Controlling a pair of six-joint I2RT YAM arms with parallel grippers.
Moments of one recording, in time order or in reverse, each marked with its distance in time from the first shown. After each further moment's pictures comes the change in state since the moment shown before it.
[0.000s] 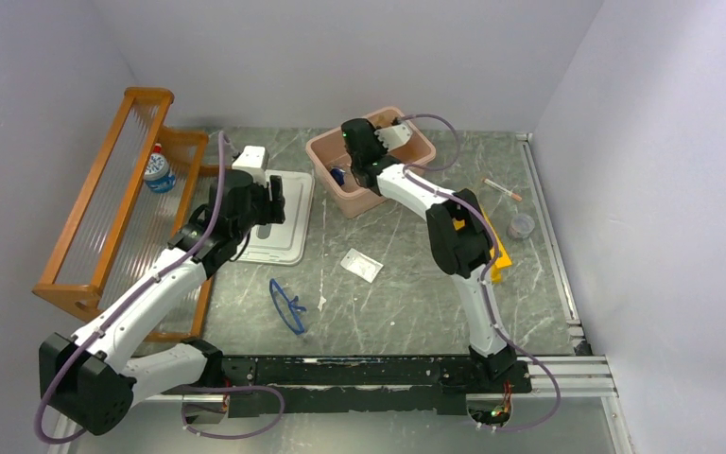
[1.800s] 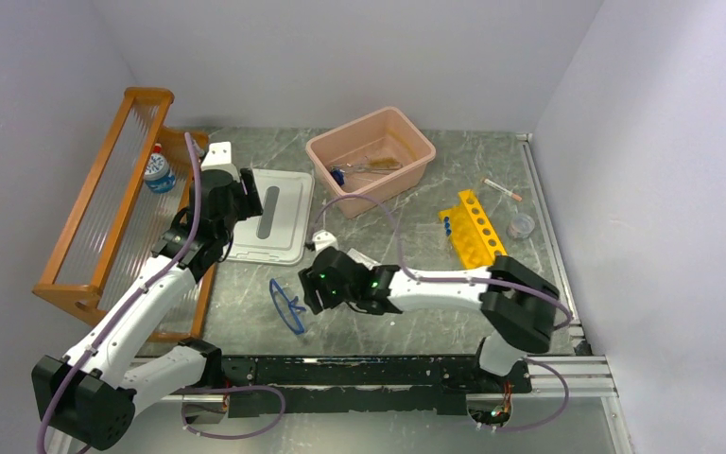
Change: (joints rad) left arm 0.094 -0.069 -0.011 -0.028 -0.131 -0.066; right arm 0.569 -0.670 -0.897 -0.022 -0.499 -0.677
